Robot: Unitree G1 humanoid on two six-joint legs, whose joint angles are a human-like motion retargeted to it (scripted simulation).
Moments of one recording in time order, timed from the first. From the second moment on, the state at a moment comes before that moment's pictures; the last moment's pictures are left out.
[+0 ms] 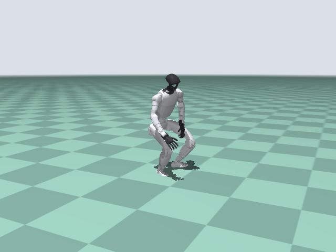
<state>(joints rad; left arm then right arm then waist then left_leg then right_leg) -0.02 0.47 -0.70 0.42 0.36 -0.26 0.24 -0.60 -0.51 0.53 0.89 -0.22 -0.19 -0.36 -0.06 0.11 0.10 -1.50 0.17 0.12 1.74 -0.87 0.12 -1.49 -0.24 -0.06 1.64 -0.83 0.17</state>
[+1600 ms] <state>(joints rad) -0.07 0.20 -0.61 1.08 0.22 -0.19 0.14 -0.17 -0.47 0.38 0.99 -0.09 -0.26 -0.42 0.00 0.14 0.12 -1.48 0.10 0.13 1.90 -0.79 0.17 -1.43 -0.11 0.08 1.69 -0.63 0.15</state>
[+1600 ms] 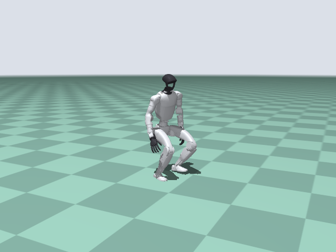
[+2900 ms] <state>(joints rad) -0.03 0.24 -0.48 0.98 0.21 -0.22 0.21 -0.11 -0.49 0.32 0.81 -0.19 -0.28 -0.60 -0.06 0.17 0.19 -1.51 0.04 0.11 2.01 -0.61 0.04 -1.39 -0.04 0.13 1.68 -0.62 0.14</state>
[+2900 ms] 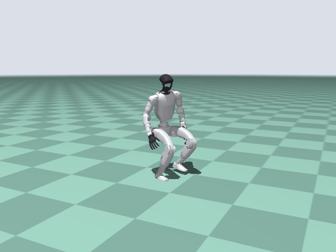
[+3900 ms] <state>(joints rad) 0.05 0.29 -0.31 0.89 0.22 -0.25 0.32 0.00 -0.47 0.31 0.48 -0.33 -0.32 -0.66 -0.06 0.09 0.18 -1.50 -0.13 0.09 2.14 -0.87 -0.07 -1.47 -0.04 0.15 1.71 -0.64 0.14</state>
